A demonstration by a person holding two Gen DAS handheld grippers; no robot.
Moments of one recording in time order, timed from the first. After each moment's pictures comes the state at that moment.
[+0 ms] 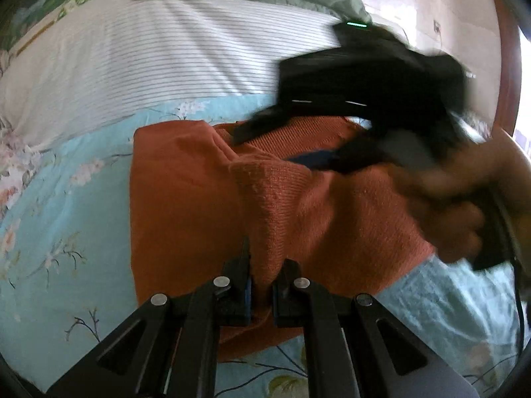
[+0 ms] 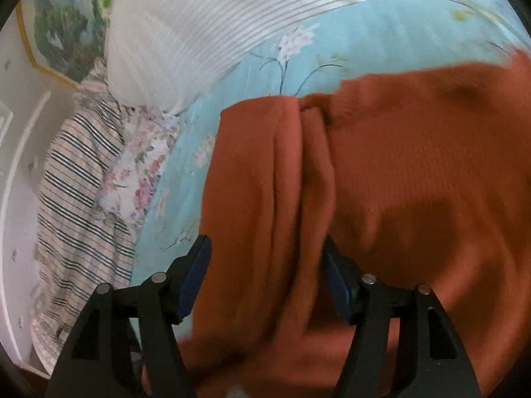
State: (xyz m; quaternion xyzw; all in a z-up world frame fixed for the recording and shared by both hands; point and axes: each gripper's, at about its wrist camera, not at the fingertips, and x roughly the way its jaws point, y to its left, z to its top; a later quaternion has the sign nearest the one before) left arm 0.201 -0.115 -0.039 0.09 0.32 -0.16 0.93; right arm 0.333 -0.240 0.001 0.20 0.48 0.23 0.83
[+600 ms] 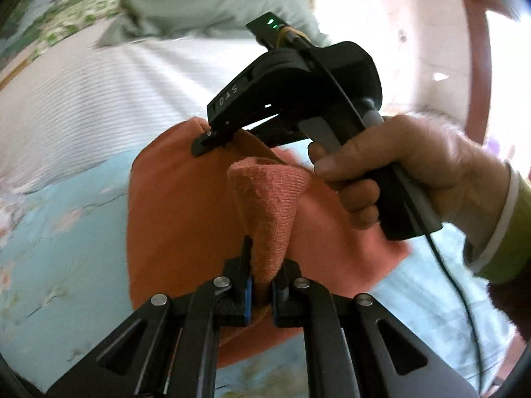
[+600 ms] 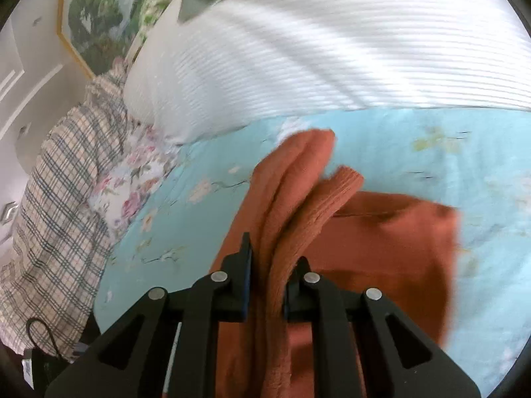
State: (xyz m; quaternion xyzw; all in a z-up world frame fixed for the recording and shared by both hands) left arm 0.178 -0.161 0.012 0.09 0.27 -0.24 0.93; right arm 0.281 -0.319 0.084 0.13 0.38 0.19 0.90
